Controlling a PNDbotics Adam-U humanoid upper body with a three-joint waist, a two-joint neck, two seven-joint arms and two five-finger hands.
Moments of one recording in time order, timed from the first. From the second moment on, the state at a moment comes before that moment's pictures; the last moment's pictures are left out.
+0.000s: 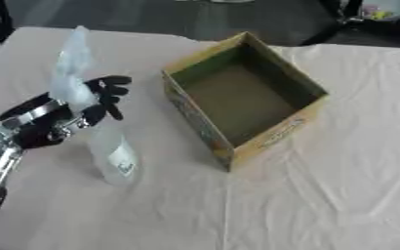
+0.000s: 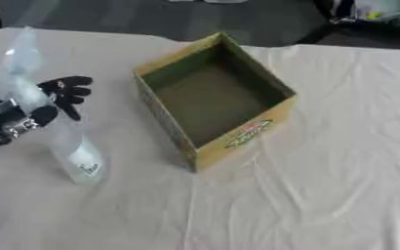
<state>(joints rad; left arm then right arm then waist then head) -0.46 0.57 -0.03 -1.68 0.13 -0.16 -0.67 0.62 -0.37 -0.47 -1.99 -0.21 -0.60 -0.60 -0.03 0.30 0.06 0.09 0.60</state>
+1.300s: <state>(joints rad) -0.47 0.55 -0.05 -1.68 0.17 -0.11 -0.70 0.61 -0.37 -0.47 -1.99 -0.21 -0.59 -0.59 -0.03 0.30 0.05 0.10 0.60</state>
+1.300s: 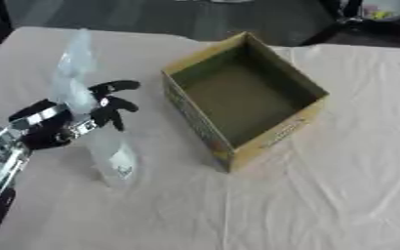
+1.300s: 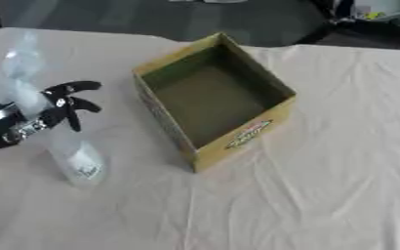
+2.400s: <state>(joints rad) -0.48 0.55 -0.05 -1.67 0.18 -0.08 -0.68 0.60 -0.37 -0.46 -1.99 -0.21 -0.58 -0.59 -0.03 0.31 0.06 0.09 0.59</state>
